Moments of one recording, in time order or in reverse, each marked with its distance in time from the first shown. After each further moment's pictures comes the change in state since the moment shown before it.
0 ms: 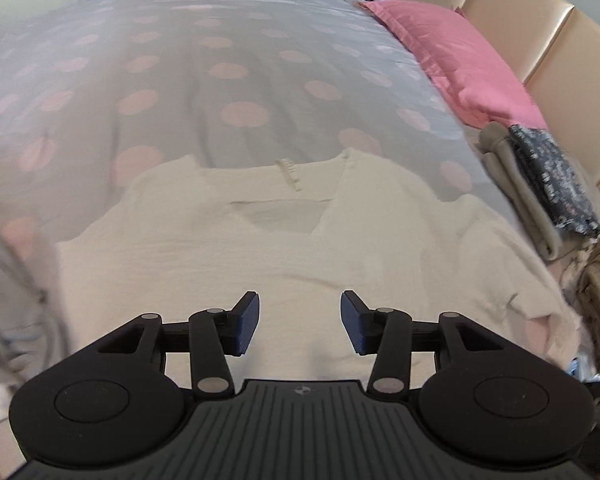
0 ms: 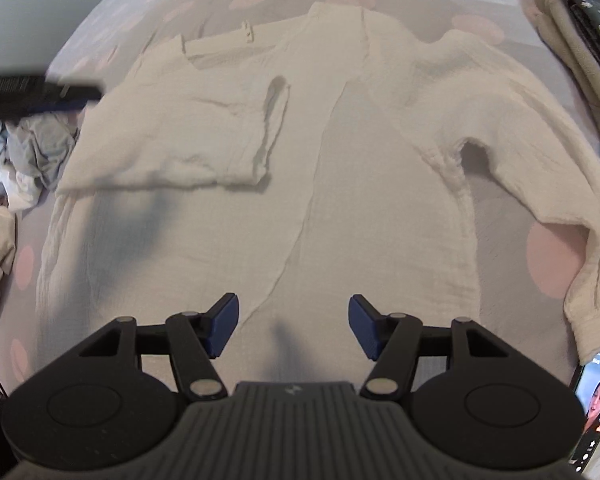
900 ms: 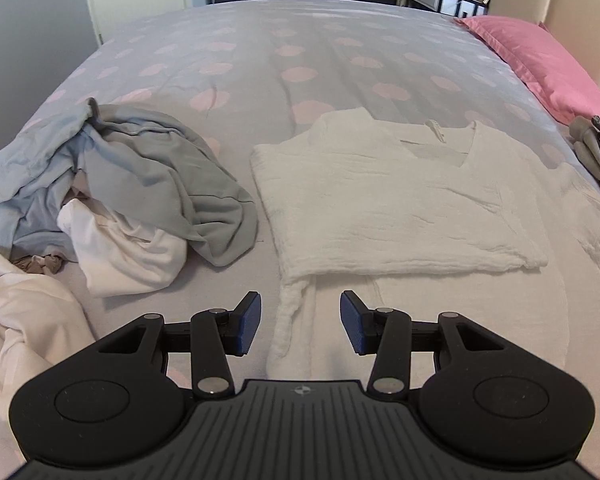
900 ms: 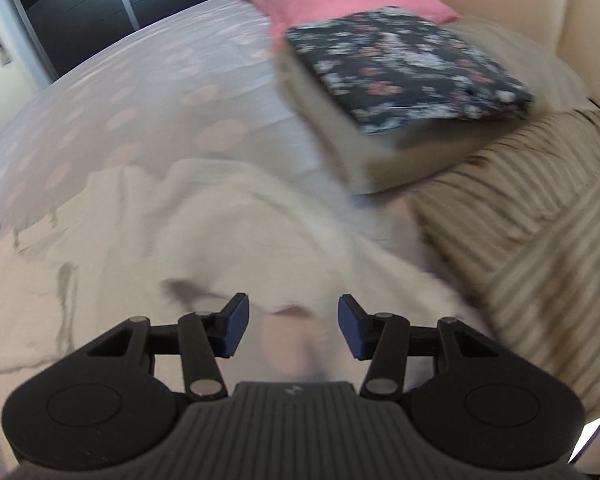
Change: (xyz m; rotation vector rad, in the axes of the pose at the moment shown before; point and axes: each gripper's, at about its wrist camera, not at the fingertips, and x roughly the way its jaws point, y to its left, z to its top) left arm -0.065 0.068 -0.107 -0.093 -0.078 0.253; right arm -0.074 -0.159 0.005 0.384 -0.313 -0.322
